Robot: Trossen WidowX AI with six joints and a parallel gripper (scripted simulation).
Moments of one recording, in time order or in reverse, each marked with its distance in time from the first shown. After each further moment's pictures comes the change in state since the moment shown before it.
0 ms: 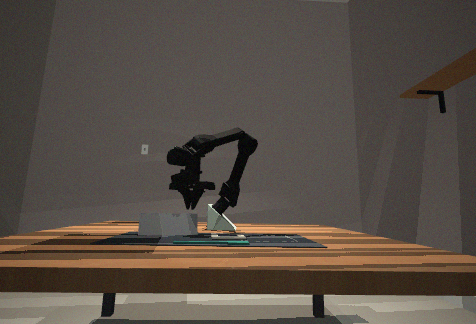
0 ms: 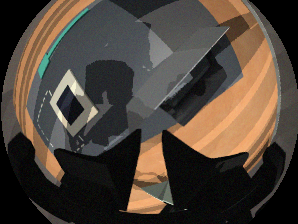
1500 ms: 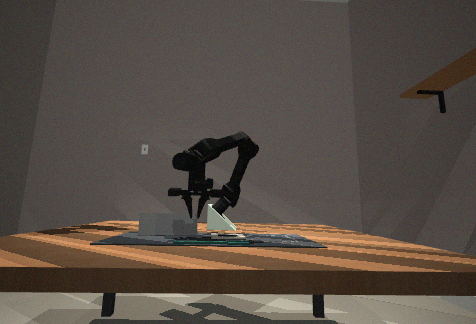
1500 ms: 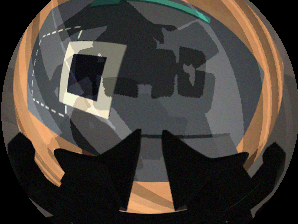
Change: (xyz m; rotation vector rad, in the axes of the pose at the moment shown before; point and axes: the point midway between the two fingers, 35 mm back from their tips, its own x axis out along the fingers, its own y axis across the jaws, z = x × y) arm 0.027 0.066 0.045 -0.925 -0.002 0.006
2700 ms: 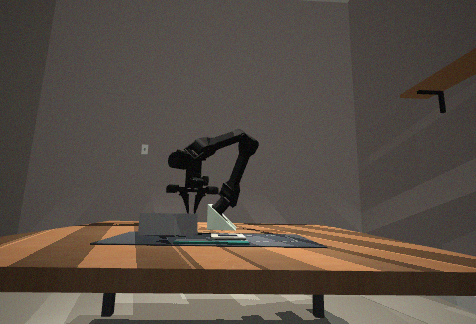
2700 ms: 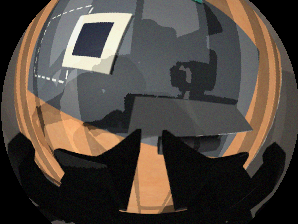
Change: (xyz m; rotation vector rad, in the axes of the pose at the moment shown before) arm -0.013 -0.002 -0.067 0.005 0.002 -0.003
